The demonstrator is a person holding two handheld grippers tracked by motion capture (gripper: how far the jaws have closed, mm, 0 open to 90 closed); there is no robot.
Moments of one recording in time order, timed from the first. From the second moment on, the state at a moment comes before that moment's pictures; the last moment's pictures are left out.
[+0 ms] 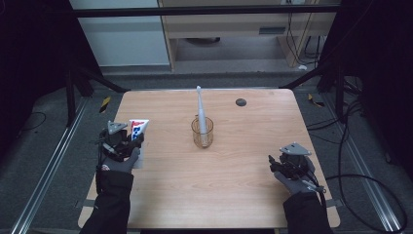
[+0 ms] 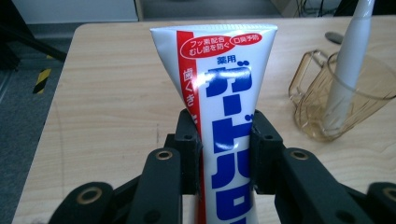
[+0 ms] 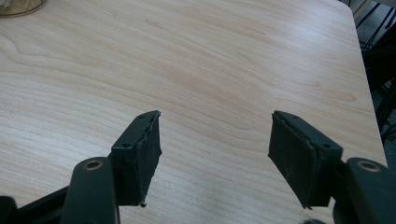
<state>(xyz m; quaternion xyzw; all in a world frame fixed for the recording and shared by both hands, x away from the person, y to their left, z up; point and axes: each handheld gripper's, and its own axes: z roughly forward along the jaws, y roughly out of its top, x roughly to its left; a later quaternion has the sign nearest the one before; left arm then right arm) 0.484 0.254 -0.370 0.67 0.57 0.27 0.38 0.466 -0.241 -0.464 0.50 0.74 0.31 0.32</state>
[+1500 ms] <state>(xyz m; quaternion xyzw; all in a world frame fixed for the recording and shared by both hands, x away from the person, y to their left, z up) 0.533 0.146 -0.337 0.60 0.52 0.35 0.50 0.464 -0.244 -0.465 0.50 0.73 0.32 0.33</state>
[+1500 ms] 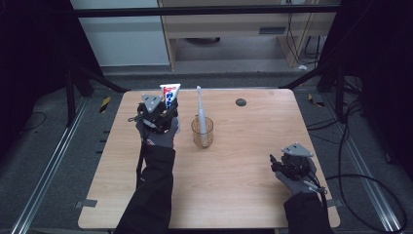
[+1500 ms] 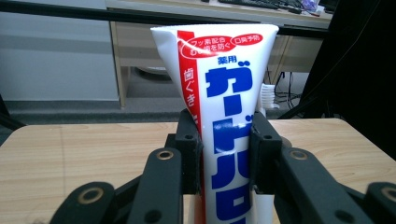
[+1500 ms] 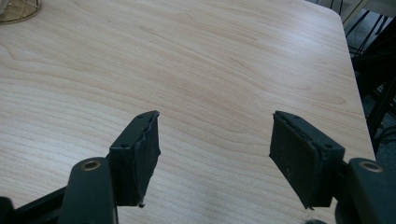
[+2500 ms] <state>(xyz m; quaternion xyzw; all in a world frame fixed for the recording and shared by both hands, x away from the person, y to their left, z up) 0.549 0.105 -0.358 0.59 0.49 0.35 0.53 0.465 -0.245 -0.467 0.49 0.73 0.32 0.34</state>
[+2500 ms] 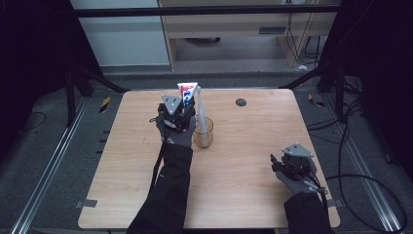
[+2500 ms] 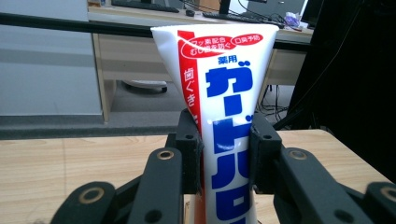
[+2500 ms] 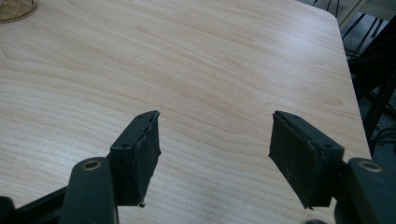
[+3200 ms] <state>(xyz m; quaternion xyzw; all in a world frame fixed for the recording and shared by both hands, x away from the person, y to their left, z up) 0.545 0.087 -0.384 0.58 0.47 0.35 0.56 0.465 -0.247 -0.467 0.49 0.73 0.32 0.34</state>
